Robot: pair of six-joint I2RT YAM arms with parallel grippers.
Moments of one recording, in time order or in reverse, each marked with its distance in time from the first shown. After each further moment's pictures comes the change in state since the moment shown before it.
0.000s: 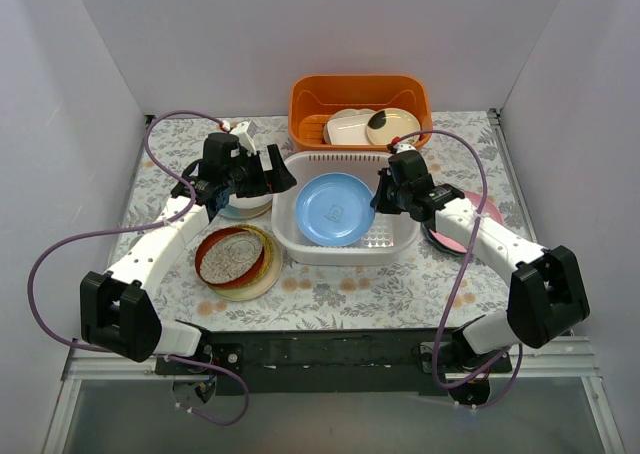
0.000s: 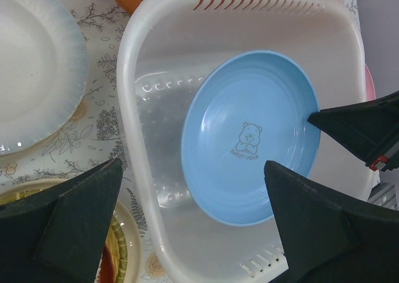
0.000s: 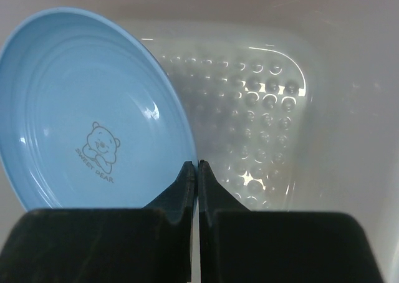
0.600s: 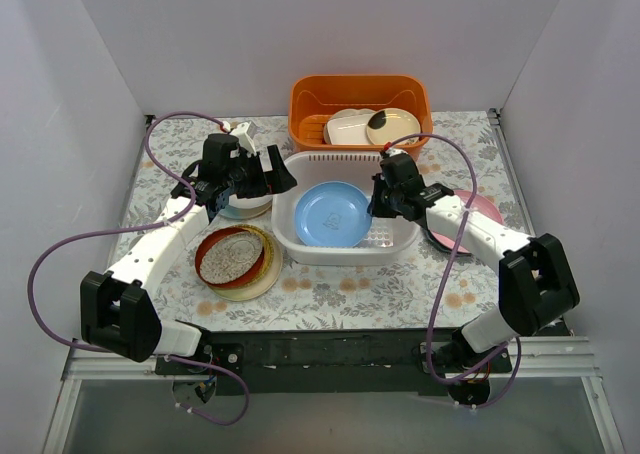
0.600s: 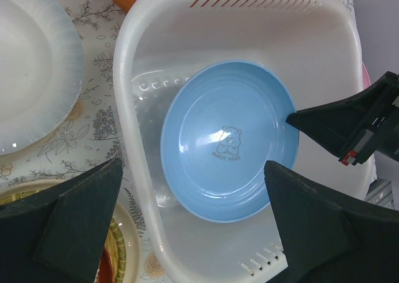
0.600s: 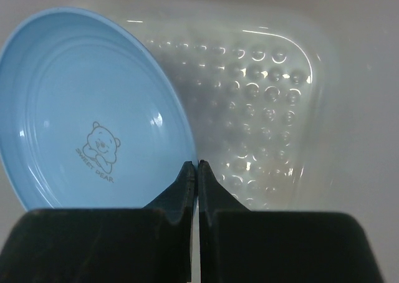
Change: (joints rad) left arm 0.006 0.000 -0.010 0.009 0.022 0.000; right arm 0.017 0.072 0.003 0.000 0.007 -0.003
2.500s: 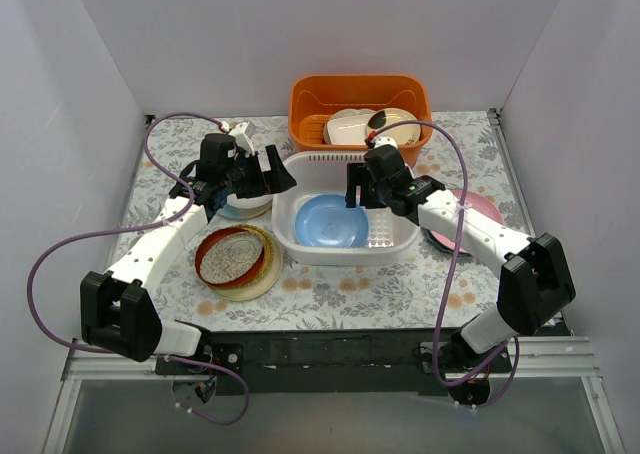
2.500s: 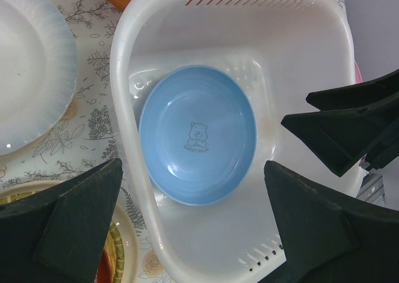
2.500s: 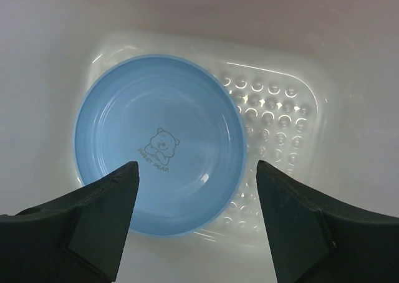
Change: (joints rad) left arm 0.019 0.000 -0.006 0.011 0.044 -0.001; right arm 0.098 0.022 0.137 -0.060 0.131 -0.037
